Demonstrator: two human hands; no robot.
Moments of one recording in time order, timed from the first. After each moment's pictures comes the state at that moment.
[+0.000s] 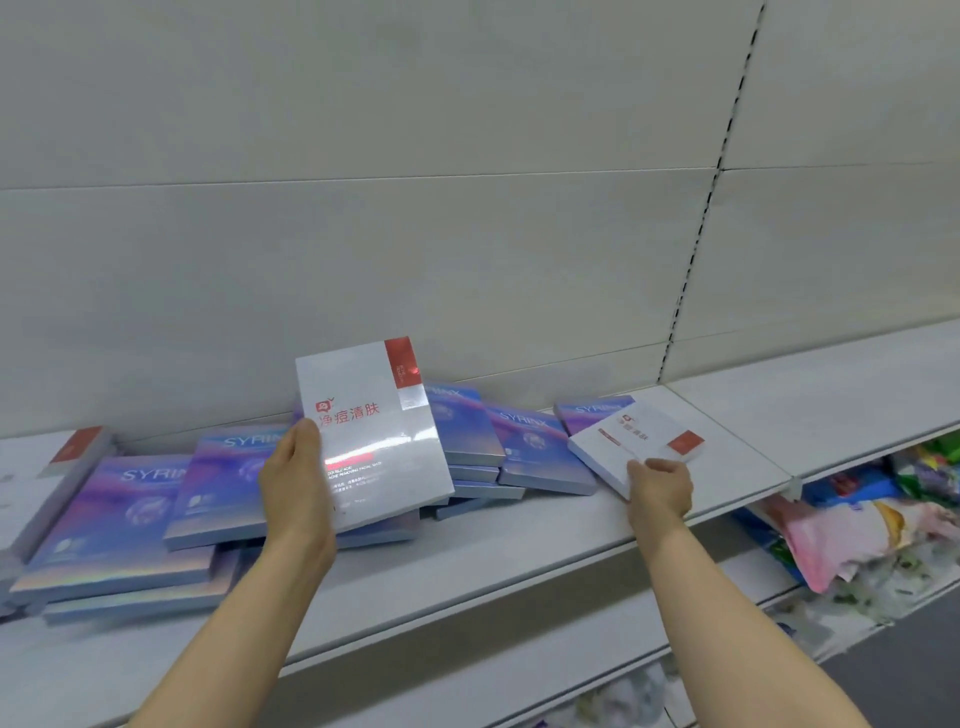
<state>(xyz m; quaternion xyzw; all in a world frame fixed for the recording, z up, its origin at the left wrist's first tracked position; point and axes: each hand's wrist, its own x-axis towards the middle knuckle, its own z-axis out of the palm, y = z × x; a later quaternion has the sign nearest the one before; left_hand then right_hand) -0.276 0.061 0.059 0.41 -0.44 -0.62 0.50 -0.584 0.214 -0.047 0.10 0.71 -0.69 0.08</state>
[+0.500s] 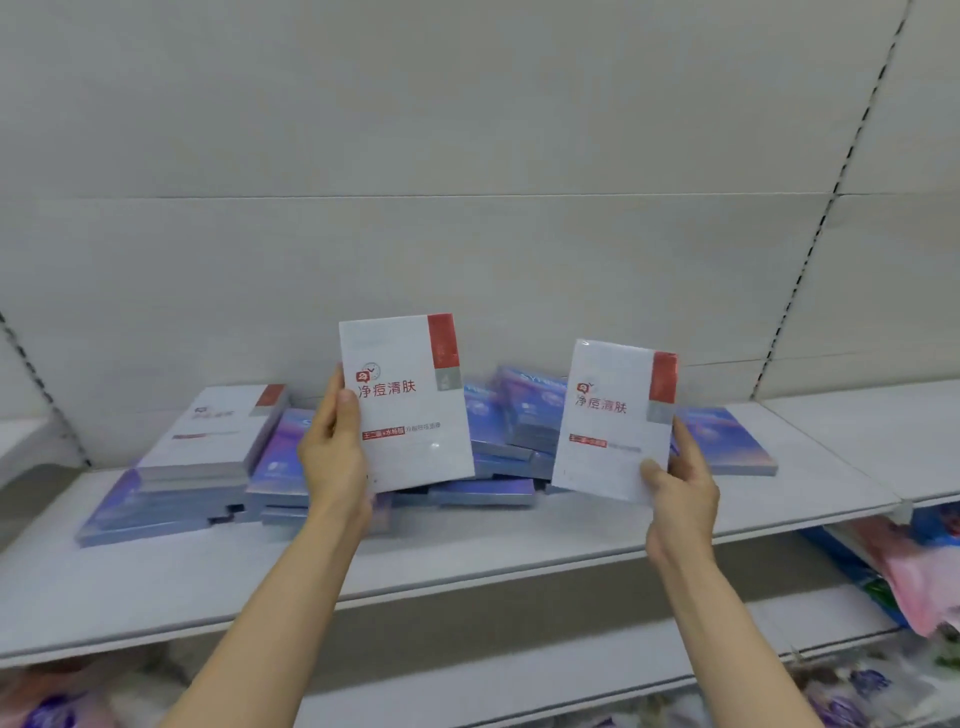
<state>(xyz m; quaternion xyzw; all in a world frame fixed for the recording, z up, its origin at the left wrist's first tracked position) -0.158 0.041 0.069 0.35 -0.43 -0.58 0.60 -0.384 0.211 0.034 -0.15 0.55 -0.81 0.14</state>
